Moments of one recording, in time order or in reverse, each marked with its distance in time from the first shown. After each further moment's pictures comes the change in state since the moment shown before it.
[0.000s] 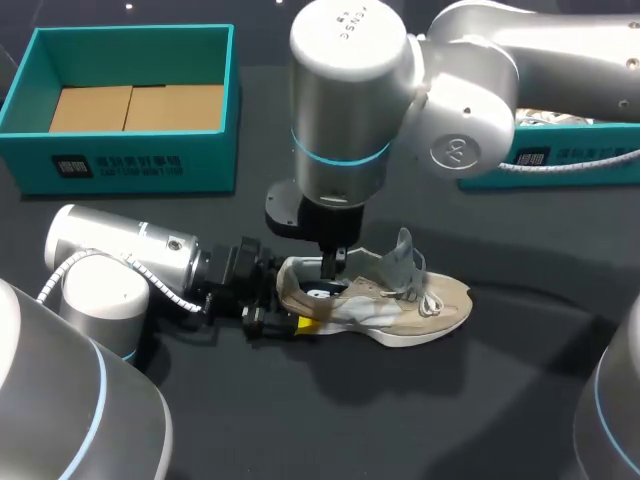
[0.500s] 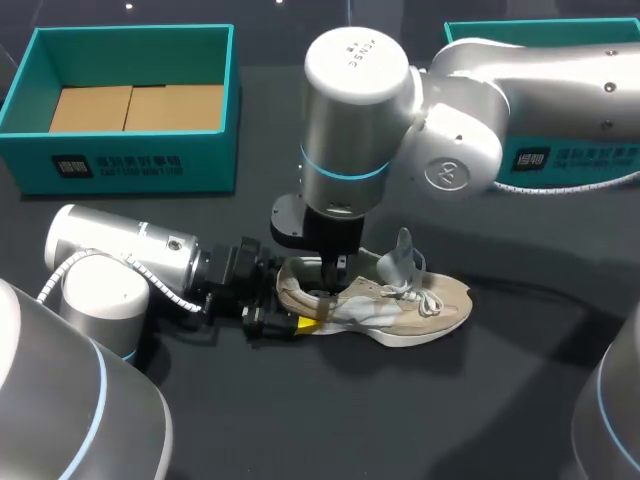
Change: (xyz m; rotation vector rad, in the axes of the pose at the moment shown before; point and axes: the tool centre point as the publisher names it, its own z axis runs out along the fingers) left arm 0.000 0.000 0.000 0.000 0.000 0.000; right arm -0.015 0.003 0.054 -0.037 0.049 -0.022
